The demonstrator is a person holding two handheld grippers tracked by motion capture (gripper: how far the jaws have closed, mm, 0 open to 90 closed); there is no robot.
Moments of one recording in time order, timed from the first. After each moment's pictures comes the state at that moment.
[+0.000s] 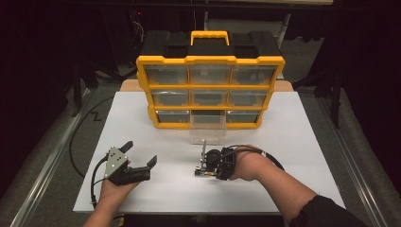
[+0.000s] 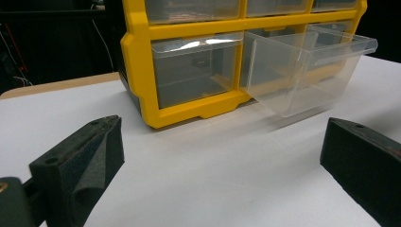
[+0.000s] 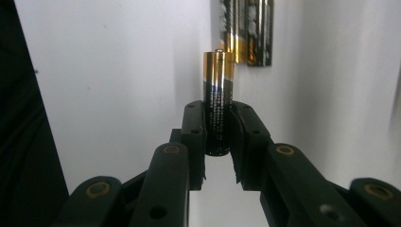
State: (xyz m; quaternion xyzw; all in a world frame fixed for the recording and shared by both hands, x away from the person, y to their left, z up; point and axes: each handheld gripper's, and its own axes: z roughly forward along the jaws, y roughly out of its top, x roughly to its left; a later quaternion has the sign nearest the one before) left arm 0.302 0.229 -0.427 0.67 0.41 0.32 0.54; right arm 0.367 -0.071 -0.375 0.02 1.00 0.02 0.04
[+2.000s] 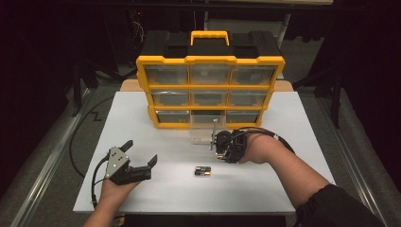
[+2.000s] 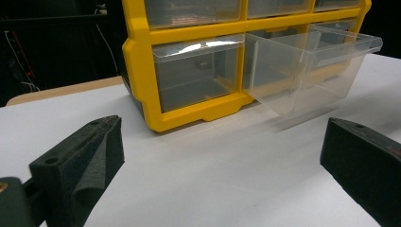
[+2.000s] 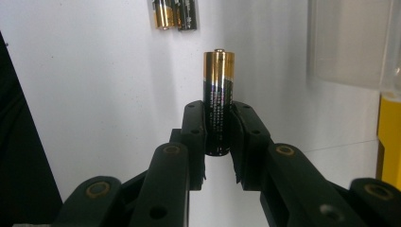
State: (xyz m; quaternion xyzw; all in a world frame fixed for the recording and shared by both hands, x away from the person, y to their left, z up) left arm 0.302 0.227 -0.425 0.67 0.40 0.33 0.53; right arm 0.398 -0.092 -0.335 0.04 1.00 0.01 0.06
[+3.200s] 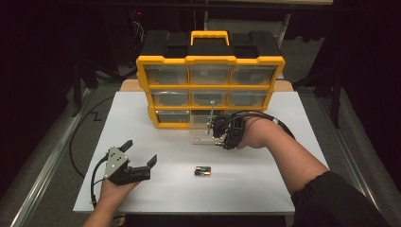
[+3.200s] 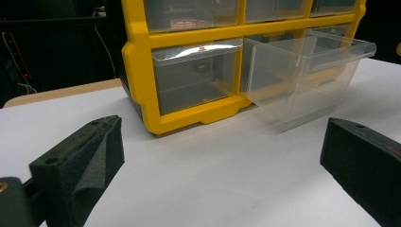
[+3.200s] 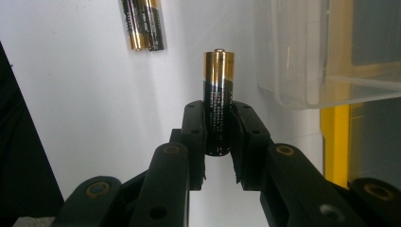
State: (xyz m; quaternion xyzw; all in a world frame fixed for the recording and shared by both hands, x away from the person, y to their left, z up) left arm 0.301 0.228 -0.424 0.66 0.40 0.33 0.54; right arm 0.418 -0.081 -0.295 0.05 1.00 0.01 0.07
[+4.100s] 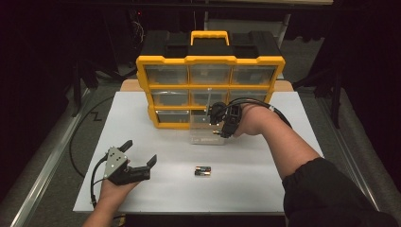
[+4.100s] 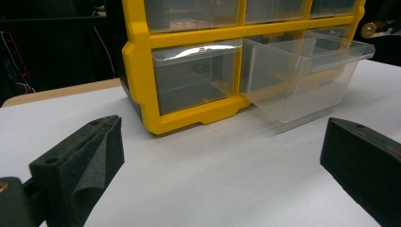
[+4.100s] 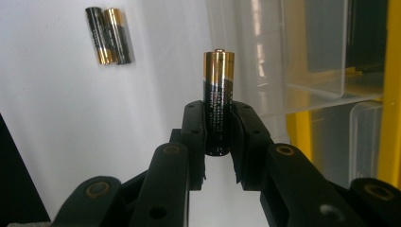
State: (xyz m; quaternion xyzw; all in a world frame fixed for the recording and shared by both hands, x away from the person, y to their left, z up) left arm 0.301 0.229 -0.424 0.66 0.40 0.33 0.54; right arm 0.446 -0.072 -0.282 0.07 0.99 0.01 0.08
